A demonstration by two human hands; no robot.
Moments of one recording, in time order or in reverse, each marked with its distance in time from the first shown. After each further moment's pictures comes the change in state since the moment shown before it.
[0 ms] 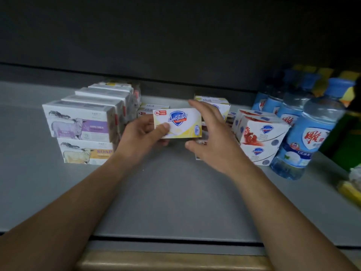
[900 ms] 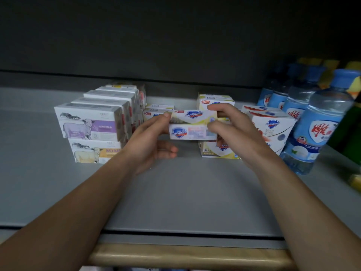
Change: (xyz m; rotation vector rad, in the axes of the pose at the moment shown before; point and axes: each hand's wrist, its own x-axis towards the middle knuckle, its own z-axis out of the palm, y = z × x) left_hand -0.006 0.011 0.002 -0.202 -0.086 -0.267; right_hand -0.003 -0.003 -0.024 0.262 0.067 0.345
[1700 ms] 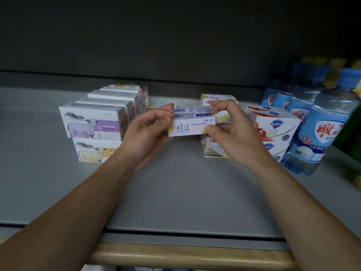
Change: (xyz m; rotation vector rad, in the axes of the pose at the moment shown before) left_hand 0.001 0.004 -0.002 -0.188 -0.035 0.229; right_hand -0.004 0.007 0.010 0.069 -0.010 -0.246
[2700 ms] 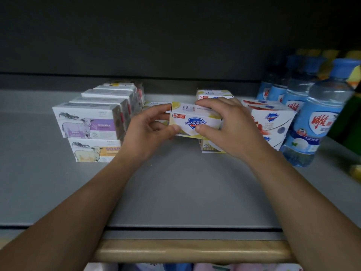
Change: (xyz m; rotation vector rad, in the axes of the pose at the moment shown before) left_hand -0.005 0.000 0.002 0.620 -0.009 0.210; right_hand 0.005 -0.009 -0.006 -0.617 0.023 -0.161
